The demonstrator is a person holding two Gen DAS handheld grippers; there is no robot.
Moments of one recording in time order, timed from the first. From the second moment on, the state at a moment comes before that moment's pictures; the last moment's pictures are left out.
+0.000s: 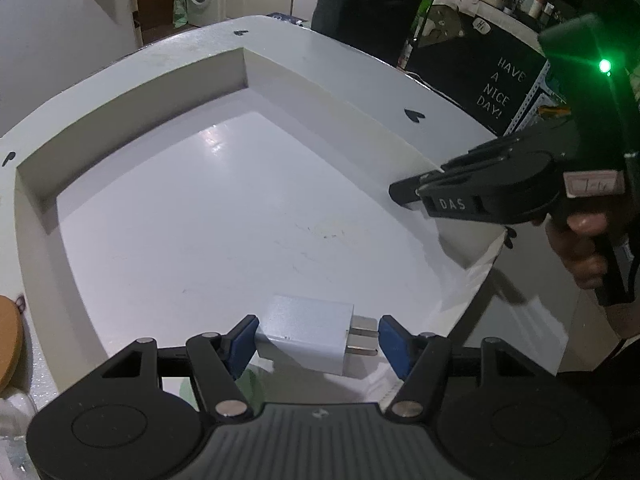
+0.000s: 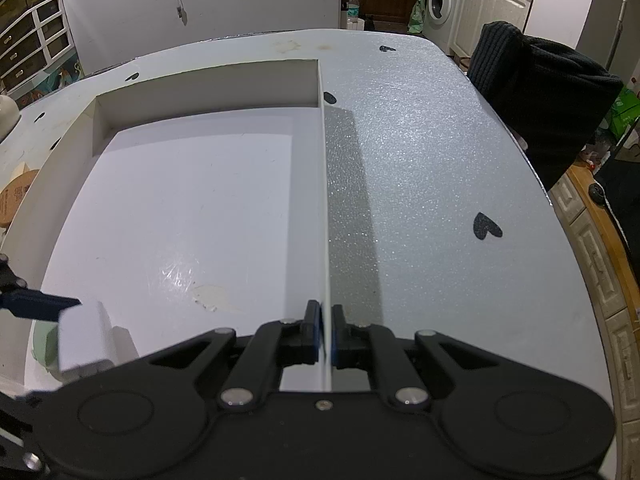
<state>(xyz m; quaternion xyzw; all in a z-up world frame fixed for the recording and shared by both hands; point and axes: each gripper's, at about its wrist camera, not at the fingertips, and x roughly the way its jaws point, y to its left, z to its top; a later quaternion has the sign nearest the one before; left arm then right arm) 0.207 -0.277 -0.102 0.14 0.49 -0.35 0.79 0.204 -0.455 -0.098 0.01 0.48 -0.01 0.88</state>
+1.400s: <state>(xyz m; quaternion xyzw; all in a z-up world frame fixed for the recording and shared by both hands) 0.201 -0.185 -0.052 0.04 0.44 -0.21 0.87 0.204 -0.455 -0.098 0.01 0.48 -0.01 0.88</state>
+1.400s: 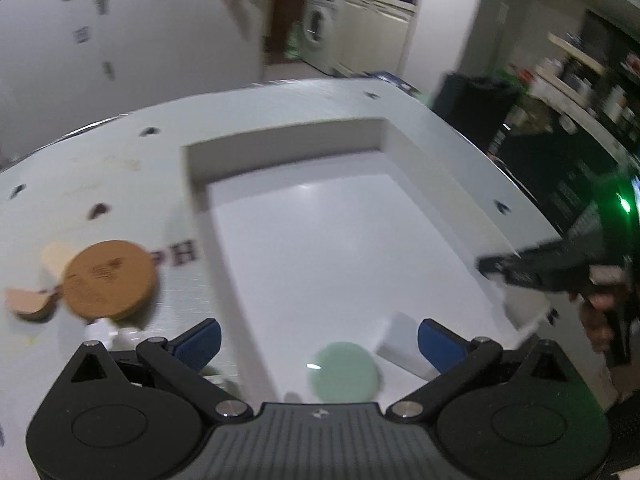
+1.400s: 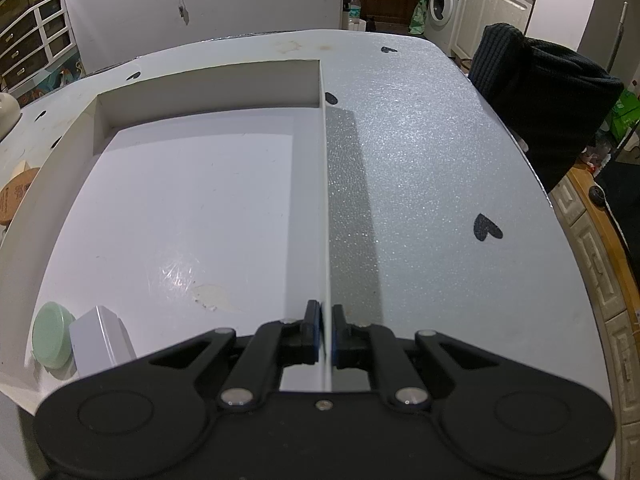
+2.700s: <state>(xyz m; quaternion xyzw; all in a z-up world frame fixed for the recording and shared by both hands) 0.202 -0.066 -0.110 0.08 0.49 -0.07 0.86 0.204 -0.454 -0.098 0.00 0.48 -0.01 0.88</state>
